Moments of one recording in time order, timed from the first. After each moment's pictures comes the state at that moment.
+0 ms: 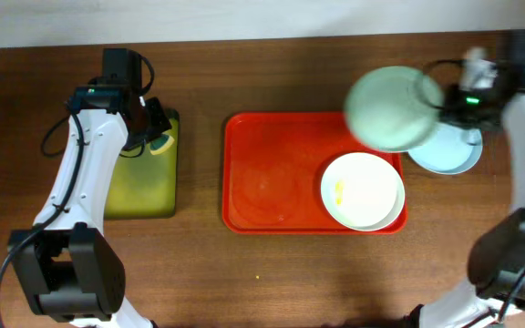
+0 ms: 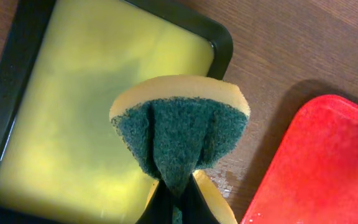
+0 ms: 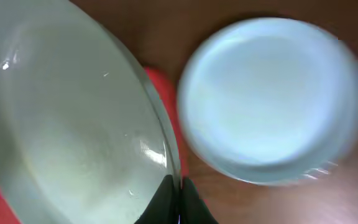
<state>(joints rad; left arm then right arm) -0.03 1.82 1.60 -0.99 -0.03 -0.44 -0.37 1.84 1.71 -1.07 -0.30 -0.01</state>
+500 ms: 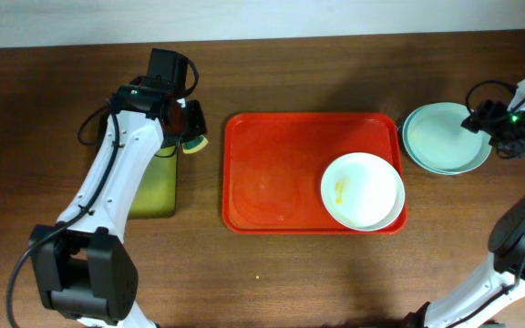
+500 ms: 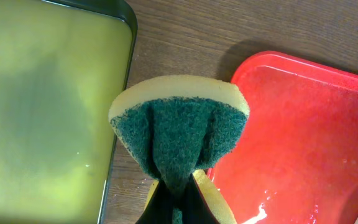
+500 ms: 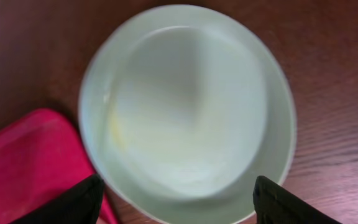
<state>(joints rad) -0.20 1.82 1.60 -0.96 -0.02 -0.42 -0.56 2.02 1.70 -0.96 -0.34 0.00</state>
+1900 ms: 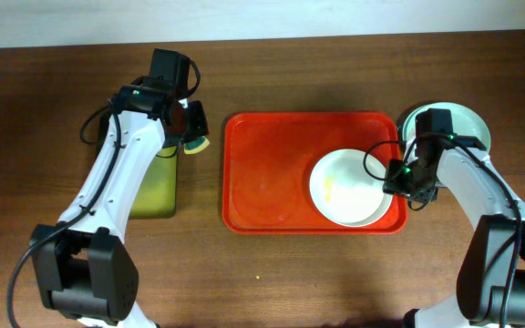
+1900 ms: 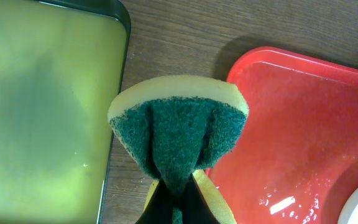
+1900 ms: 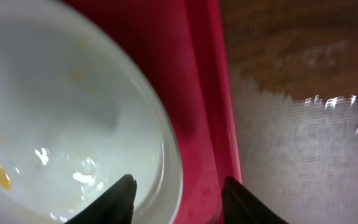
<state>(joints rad) -0.21 1.82 1.60 -0.96 -0.02 -0.40 -0.12 1.71 1.07 -0.82 -0.11 0.17</state>
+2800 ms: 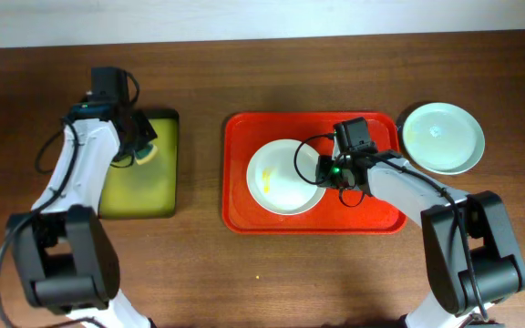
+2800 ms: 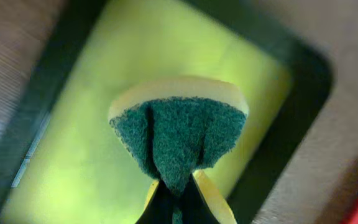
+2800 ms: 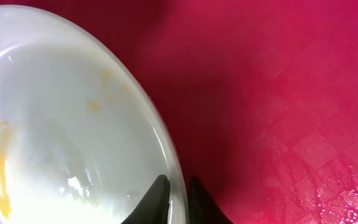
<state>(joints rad) 0.06 1.87 1.44 -0.79 -0.09 -0.45 0.26 1.81 0.98 -0.33 -0.18 0.42</state>
